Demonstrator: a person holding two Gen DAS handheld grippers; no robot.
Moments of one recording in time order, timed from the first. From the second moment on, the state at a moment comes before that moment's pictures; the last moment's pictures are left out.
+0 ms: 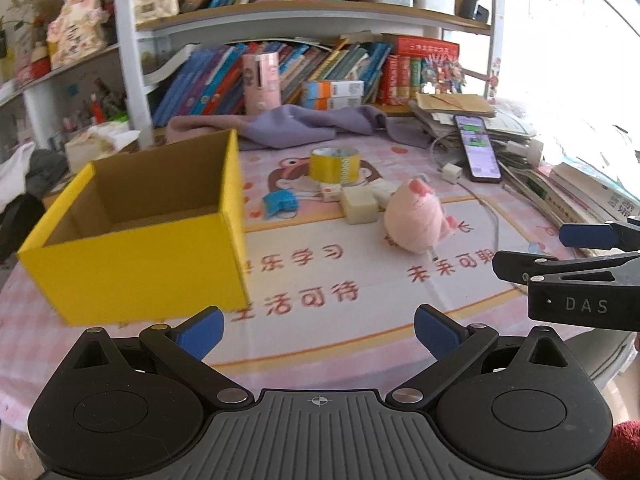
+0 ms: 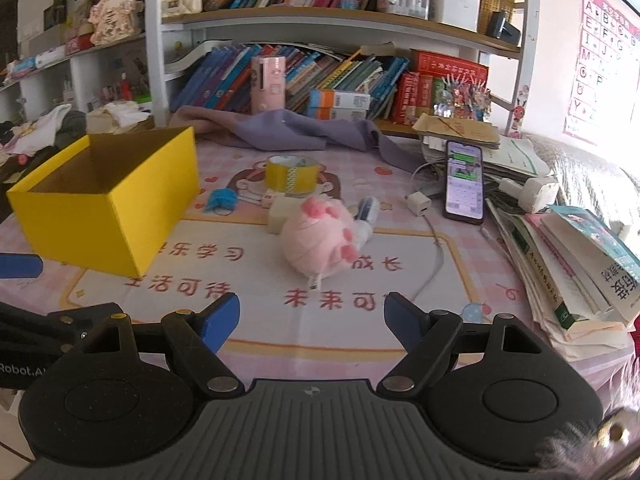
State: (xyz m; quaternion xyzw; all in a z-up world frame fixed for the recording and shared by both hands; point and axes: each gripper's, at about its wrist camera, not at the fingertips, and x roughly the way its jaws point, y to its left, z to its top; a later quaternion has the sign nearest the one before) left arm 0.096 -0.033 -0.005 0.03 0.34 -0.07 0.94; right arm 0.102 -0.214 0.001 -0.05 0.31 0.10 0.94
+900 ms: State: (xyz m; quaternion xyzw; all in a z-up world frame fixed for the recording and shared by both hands) left arm 0.220 -0.151 -0.003 0.04 0.36 -0.06 0.93; right arm 0.241 -0.324 0.005 -0.04 0.33 0.12 0.94
